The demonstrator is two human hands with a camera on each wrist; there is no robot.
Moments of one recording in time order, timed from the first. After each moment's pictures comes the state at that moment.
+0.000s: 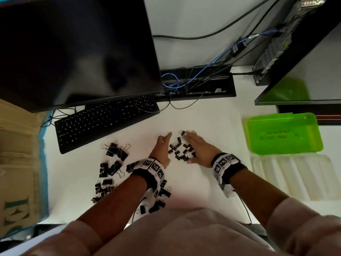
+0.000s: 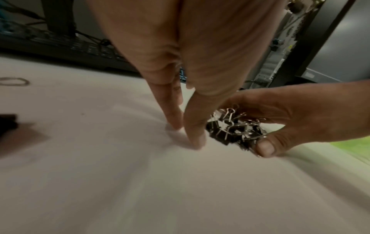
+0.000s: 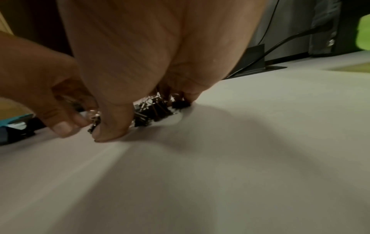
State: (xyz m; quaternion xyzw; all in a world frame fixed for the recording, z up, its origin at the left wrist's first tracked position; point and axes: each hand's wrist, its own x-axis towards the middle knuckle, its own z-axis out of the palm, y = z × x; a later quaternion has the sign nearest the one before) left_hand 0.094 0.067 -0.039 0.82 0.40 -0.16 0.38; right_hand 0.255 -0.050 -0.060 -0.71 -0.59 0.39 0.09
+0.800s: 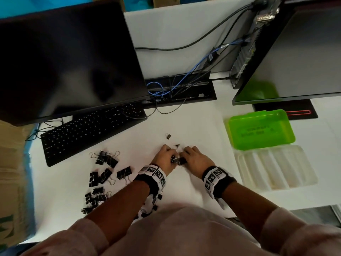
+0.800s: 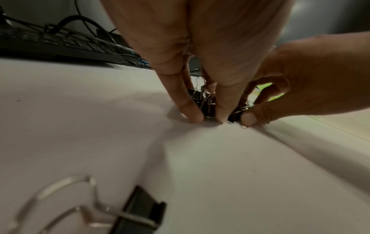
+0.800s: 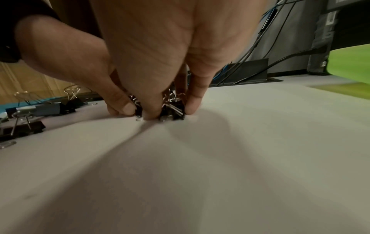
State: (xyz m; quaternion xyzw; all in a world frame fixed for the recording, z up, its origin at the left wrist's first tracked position) left_hand 0.111 0.026 -0.039 0.87 0.32 -0.11 0.36; right_hand 0.227 -0.088 -0.054 -0.78 -0.57 0.26 0.06
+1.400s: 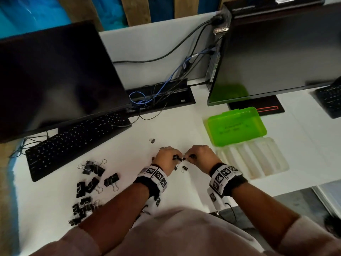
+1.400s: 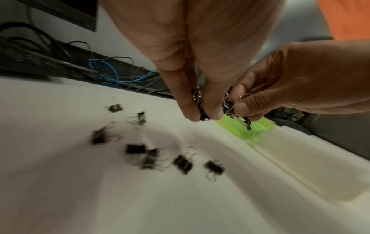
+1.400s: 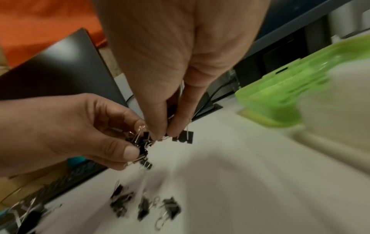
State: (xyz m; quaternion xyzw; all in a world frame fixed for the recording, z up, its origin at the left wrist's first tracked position) left_hand 0.149 -0.018 -0.007 0.88 0.25 -0.04 0.40; right_hand 0.264 -0.148 0.000 -0.82 -0.44 0.27 0.25
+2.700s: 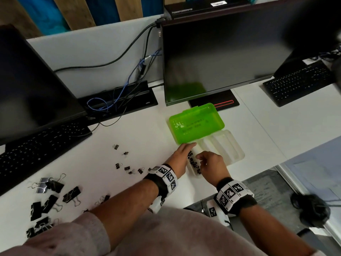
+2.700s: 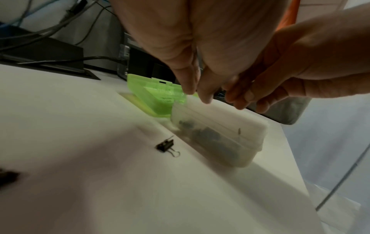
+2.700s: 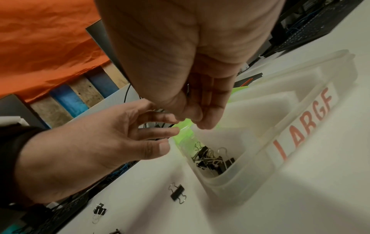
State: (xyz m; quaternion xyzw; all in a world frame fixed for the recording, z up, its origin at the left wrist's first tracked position) left_hand 0.239 -0.140 -0.007 0.90 0.08 -0.11 0.40; right_hand 0.291 -0.284 0.014 -0.91 -0.21 0.19 0.30
